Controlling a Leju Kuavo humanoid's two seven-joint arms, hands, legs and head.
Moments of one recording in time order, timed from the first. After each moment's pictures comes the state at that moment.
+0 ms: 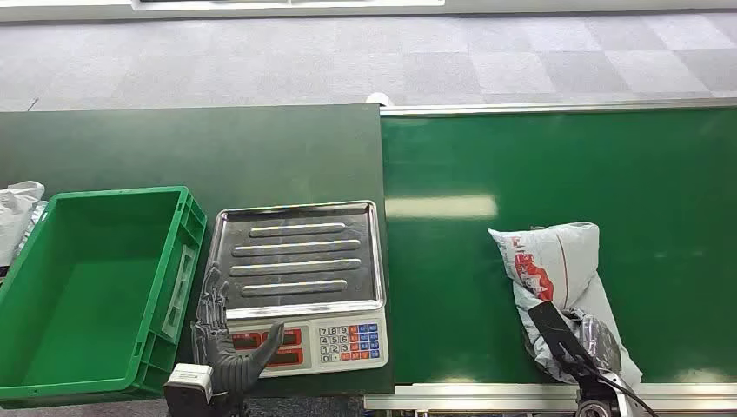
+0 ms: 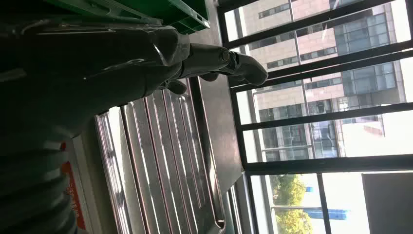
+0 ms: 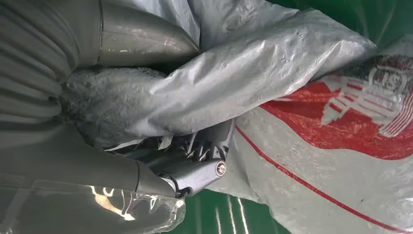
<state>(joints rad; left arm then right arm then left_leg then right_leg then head) 0.14 -0.12 -0.32 -1.47 0.00 0.46 -0.66 -0.05 -0.07 -0.21 -1.05 0.93 -0.04 -0.08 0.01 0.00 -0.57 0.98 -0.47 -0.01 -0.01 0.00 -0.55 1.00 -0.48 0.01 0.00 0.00</state>
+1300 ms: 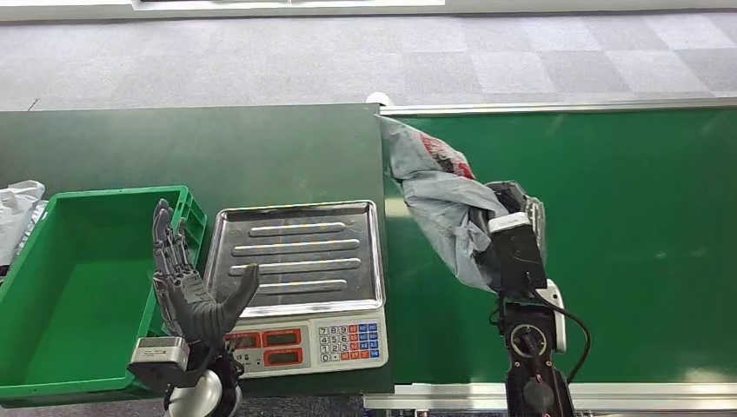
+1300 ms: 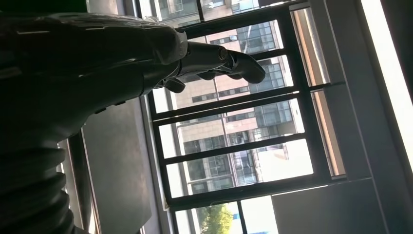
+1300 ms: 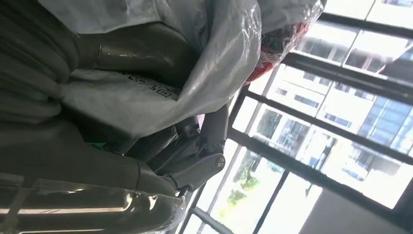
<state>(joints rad) -0.04 -0.12 -0.27 -1.59 -0.09 0.51 -0.69 -0.26 0.16 0.16 -1.39 0.59 -0.14 -0.25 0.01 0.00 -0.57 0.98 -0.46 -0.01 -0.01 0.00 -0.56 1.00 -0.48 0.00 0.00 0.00</state>
